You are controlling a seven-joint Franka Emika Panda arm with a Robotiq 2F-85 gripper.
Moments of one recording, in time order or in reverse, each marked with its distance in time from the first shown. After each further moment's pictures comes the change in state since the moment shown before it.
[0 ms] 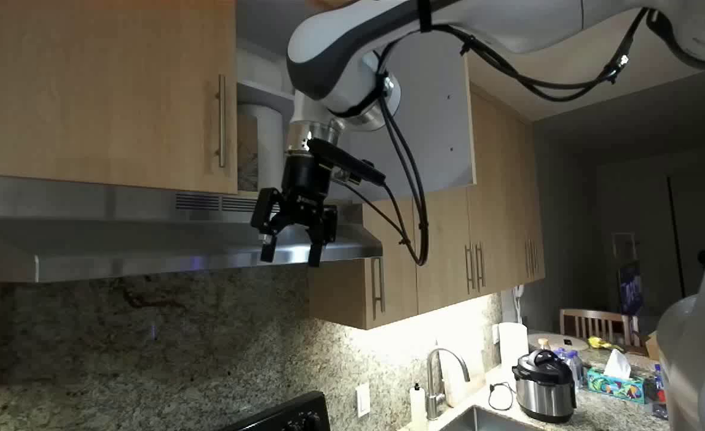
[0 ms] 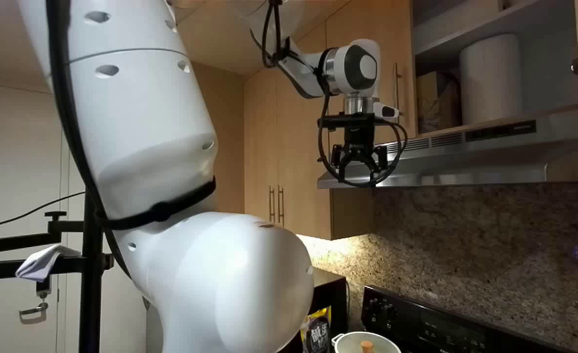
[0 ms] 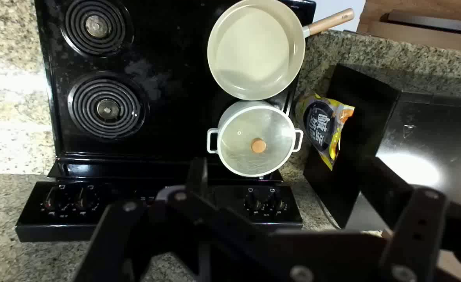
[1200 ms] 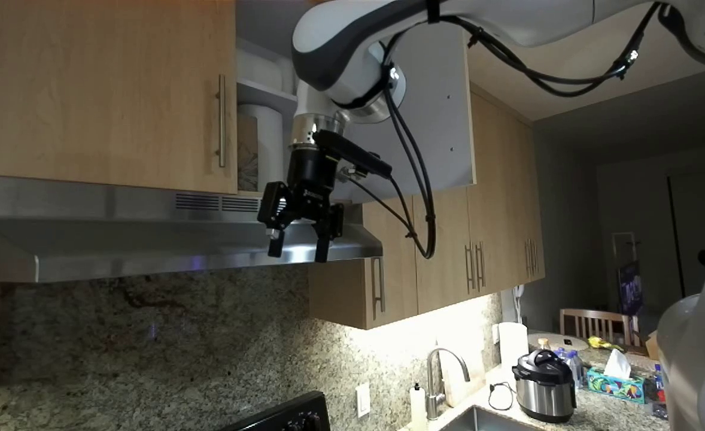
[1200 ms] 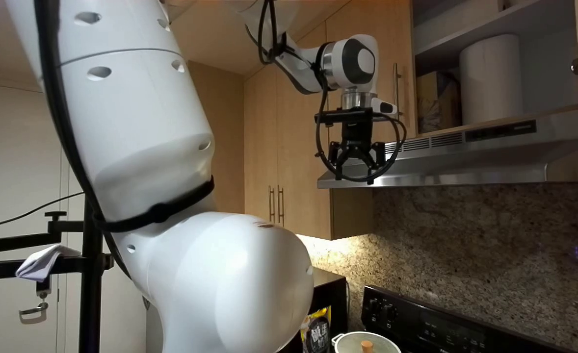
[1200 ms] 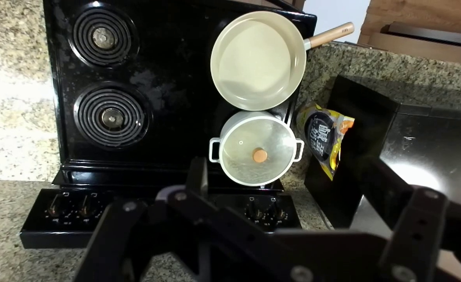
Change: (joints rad) arm -0.002 -0.029 0.000 0.002 -0.007 -0.057 -0.002
